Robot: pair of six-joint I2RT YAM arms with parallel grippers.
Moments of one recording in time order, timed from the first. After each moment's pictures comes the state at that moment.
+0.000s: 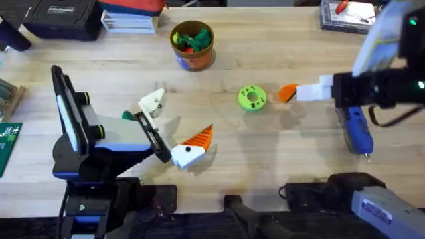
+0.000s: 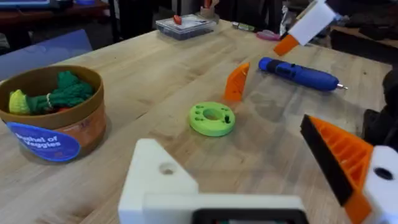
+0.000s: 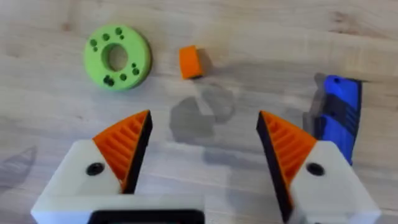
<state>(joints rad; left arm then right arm) 0.00 0.01 0.01 -0.10 0.98 -0.02 0.02 0.95 0.88 -0.98 -0.10 -0.05</state>
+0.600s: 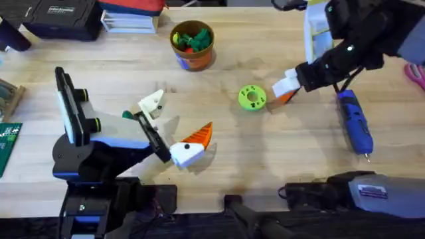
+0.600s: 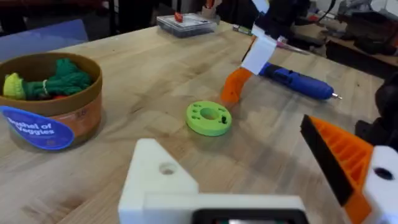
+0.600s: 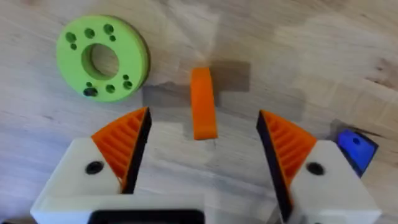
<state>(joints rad) 0.00 0.01 0.01 -0.10 0.97 -0.12 0.14 1.43 1.06 -0.95 -0.02 -0.16</state>
